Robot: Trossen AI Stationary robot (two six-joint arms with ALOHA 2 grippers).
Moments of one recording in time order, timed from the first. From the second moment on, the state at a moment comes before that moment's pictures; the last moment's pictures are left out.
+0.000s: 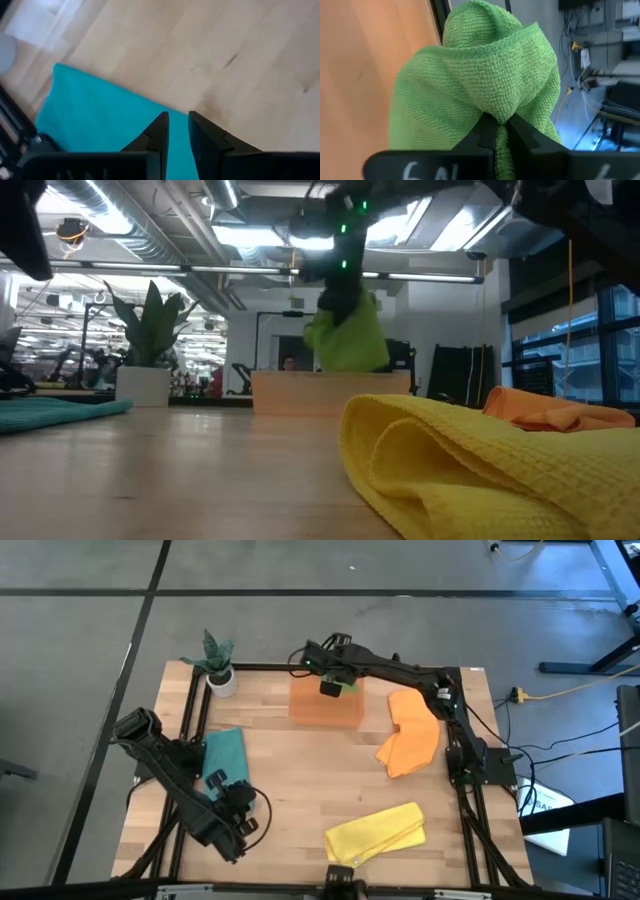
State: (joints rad) left arm -0.81 1.66 1.25 -1.36 -0.54 -1.48; right arm -0.36 2.22 2.15 -1.05 0.66 -0.33
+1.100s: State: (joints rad) left arm -0.64 1.66 1.25 -1.41 -0.53 -1.46; right arm -0.31 2.20 1.68 -0.61 0.40 -0.58
